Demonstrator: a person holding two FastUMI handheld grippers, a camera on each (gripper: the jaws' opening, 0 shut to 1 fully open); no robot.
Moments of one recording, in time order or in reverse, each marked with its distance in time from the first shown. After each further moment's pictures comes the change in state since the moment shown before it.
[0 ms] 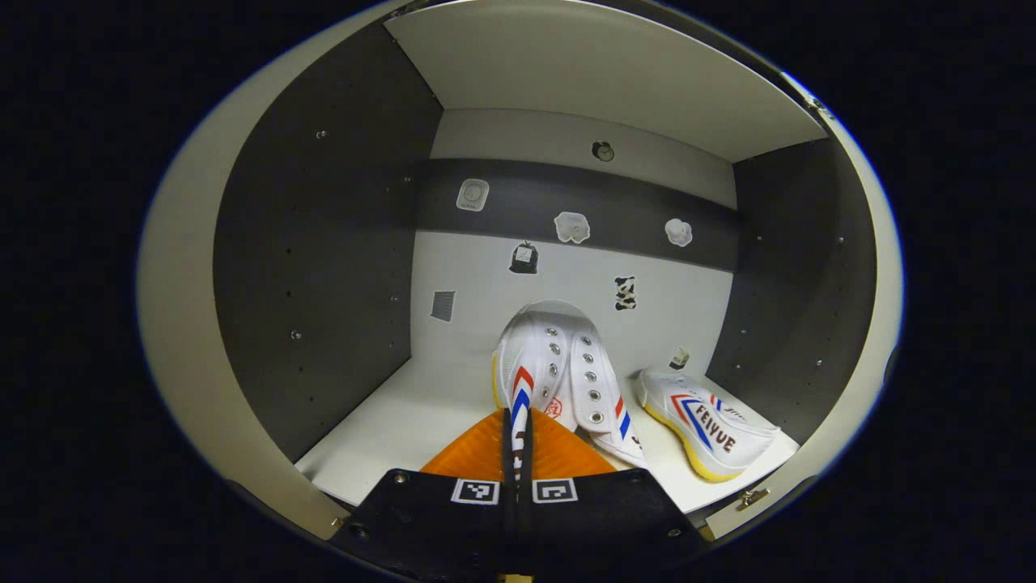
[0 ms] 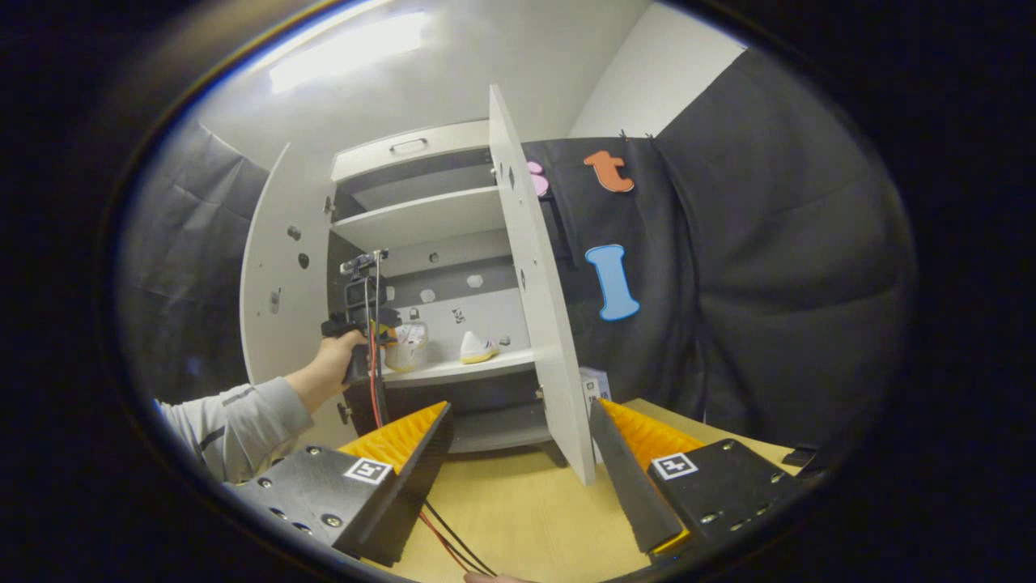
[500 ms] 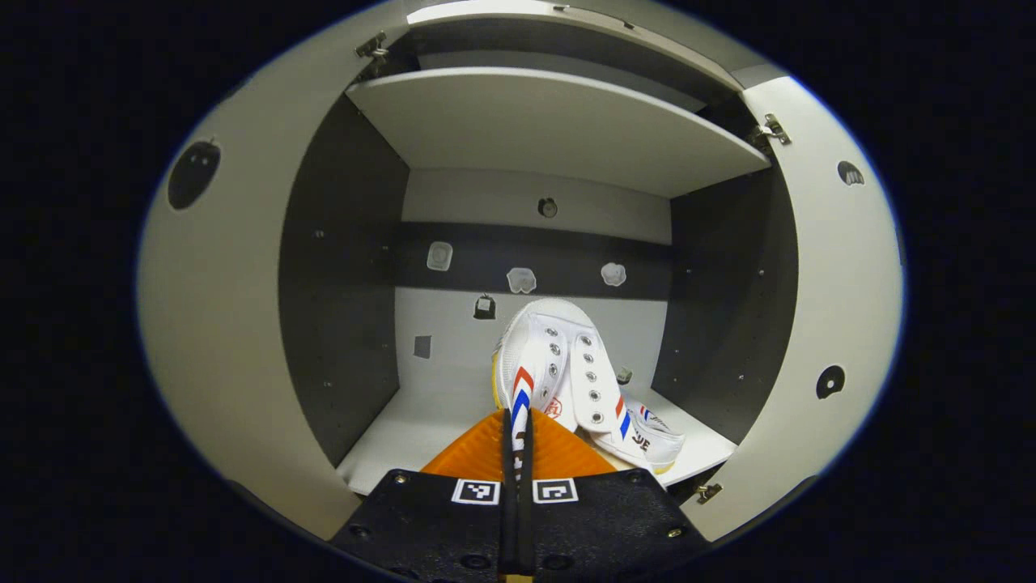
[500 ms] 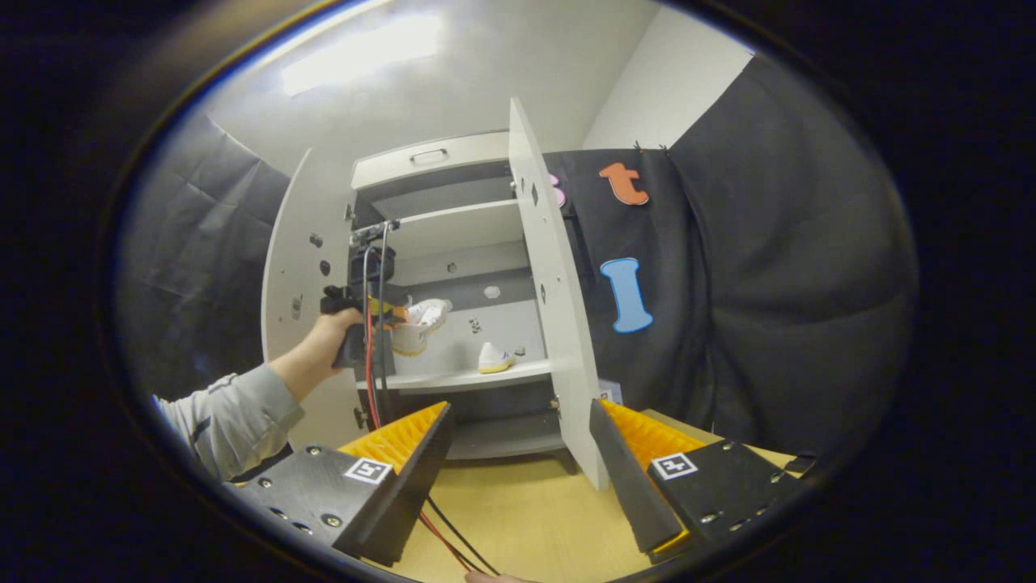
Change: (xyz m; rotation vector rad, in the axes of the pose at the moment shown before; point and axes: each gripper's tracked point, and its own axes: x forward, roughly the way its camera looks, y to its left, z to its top) left arm -0.071 -0.039 0.043 0.030 -0.053 -0.134; right arm -0.011 0.016 0.016 -0.014 -0.046 0.041
